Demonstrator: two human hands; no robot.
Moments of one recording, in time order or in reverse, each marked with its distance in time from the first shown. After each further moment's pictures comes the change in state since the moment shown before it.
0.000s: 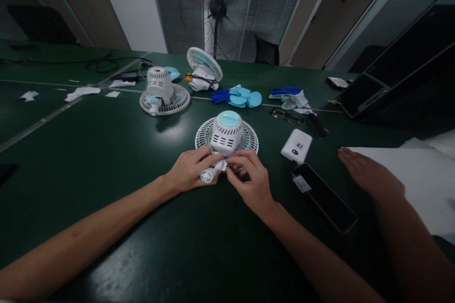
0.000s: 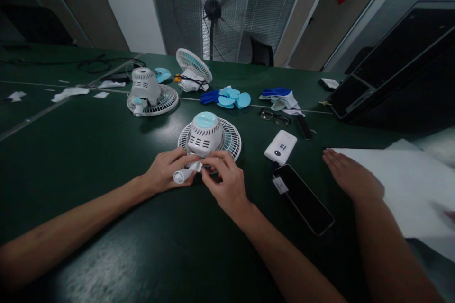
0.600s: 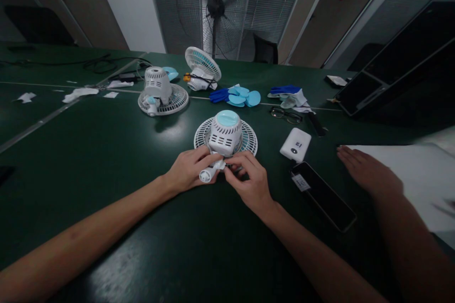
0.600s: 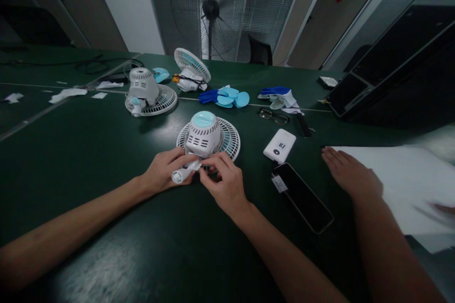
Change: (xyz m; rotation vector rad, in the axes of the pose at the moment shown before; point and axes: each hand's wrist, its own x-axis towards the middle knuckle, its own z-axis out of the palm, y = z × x) left_hand -0.001 -0.001 0.000 0.015 -0.002 0.016; right_hand 0.000 -0.001 0.001 0.034 -0.015 0.036
